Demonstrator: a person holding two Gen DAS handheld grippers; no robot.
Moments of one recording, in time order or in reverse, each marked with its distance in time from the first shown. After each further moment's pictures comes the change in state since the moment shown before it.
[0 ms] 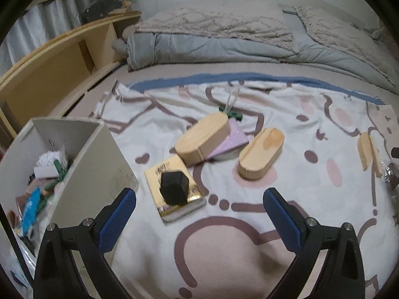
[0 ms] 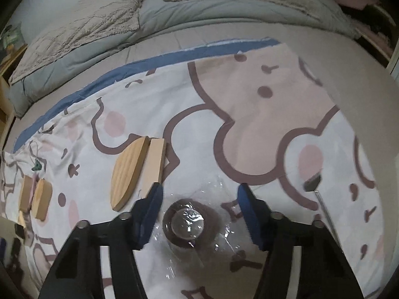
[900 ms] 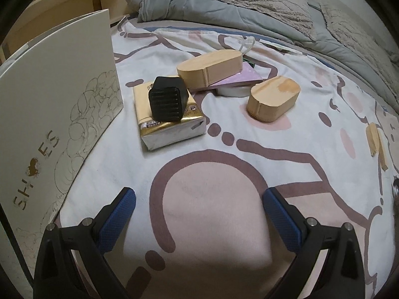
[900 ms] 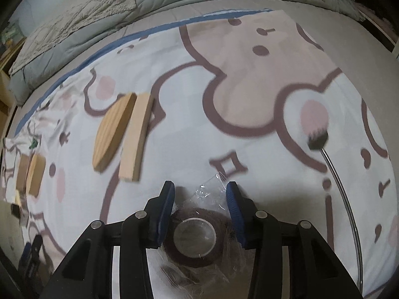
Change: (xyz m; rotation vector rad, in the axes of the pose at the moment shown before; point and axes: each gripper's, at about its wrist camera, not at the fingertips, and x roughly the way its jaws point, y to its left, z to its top) left arm 0.032 0.006 -0.059 -0.175 0.144 -0.061; right arm 0.011 -0.019 -0.040 -0.010 0.099 0.037
